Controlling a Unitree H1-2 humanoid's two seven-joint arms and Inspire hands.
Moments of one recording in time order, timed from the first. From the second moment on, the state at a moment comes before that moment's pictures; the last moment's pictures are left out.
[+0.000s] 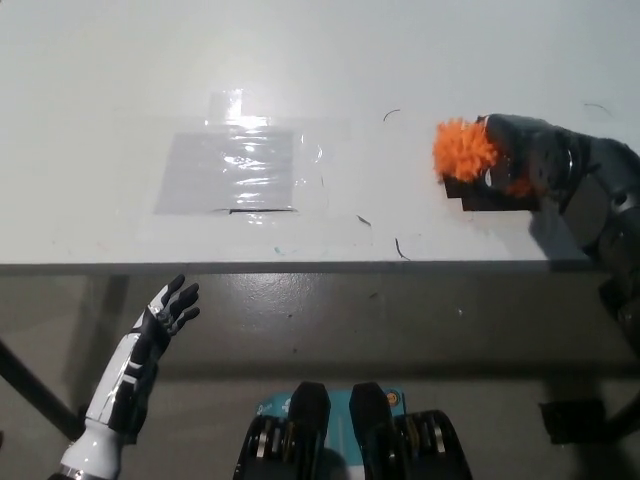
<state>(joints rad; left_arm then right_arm) -0.06 0.20 0.01 0.14 -0.15 -0.43 -0.23 -1.22 -0.24 0.58 1.43 -0.53 -0.08 0.12</state>
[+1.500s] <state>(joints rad) -0.04 0.21 0.01 0.14 -0.17 -0.43 -0.25 -1.48 -0.30 0.12 1.23 -0.36 -0.41 -0.49</state>
